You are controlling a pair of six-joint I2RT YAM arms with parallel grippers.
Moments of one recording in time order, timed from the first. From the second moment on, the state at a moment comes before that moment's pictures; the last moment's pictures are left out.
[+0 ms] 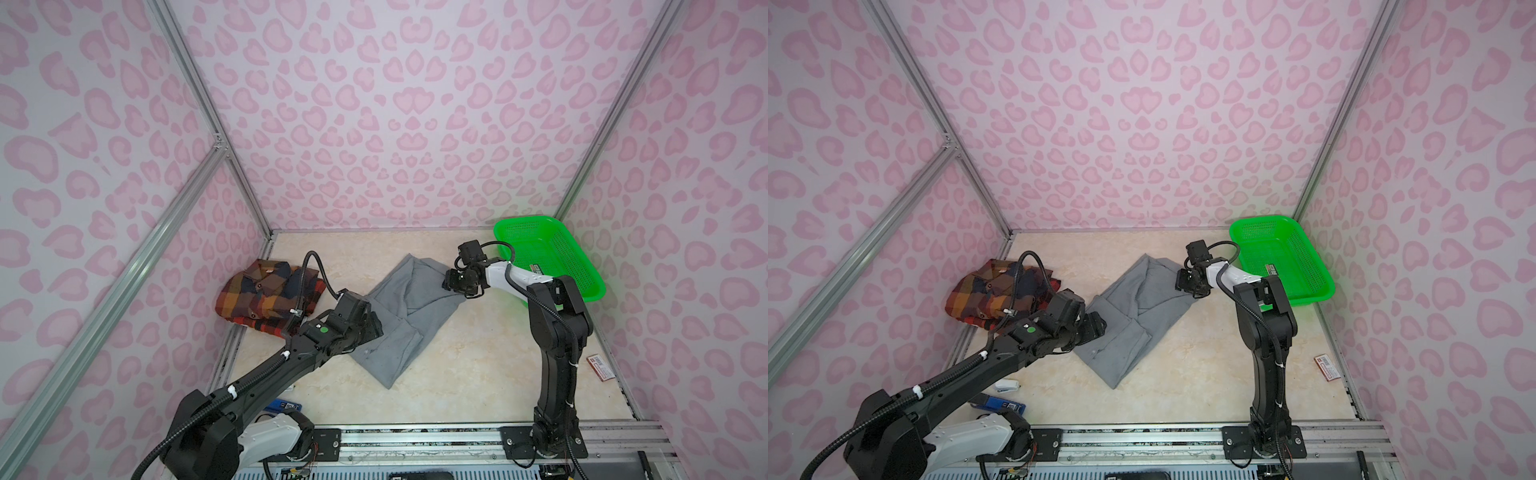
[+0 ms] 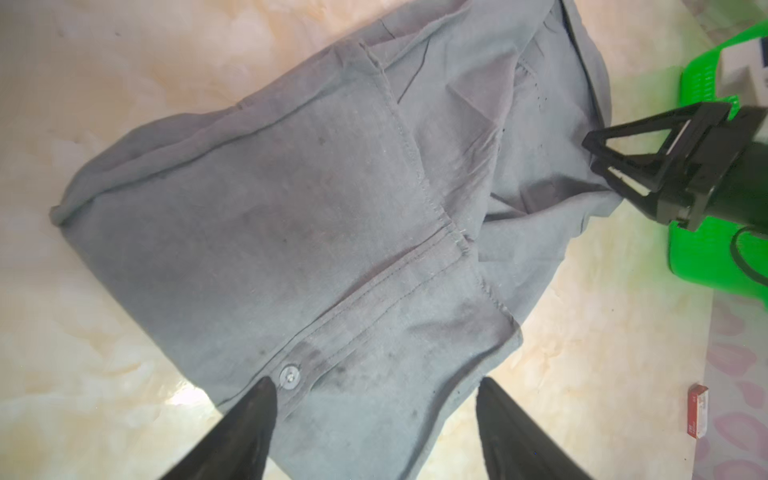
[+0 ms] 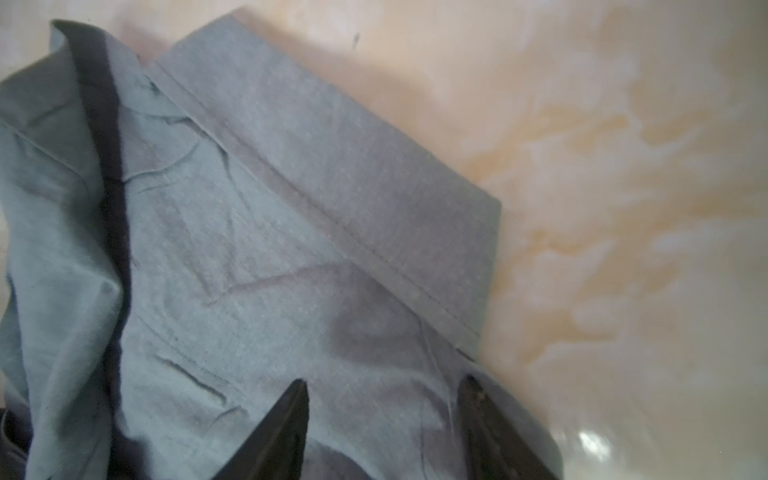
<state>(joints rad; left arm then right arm) -0.60 1.14 0.76 -0.55 -0.05 -0.89 0.31 2.04 1.36 -0.43 -0.14 0.51</state>
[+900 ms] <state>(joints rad) -0.42 1.04 0.68 -0.70 -0.03 -0.66 0.58 0.91 0.61 -0.60 0.02 0.78</state>
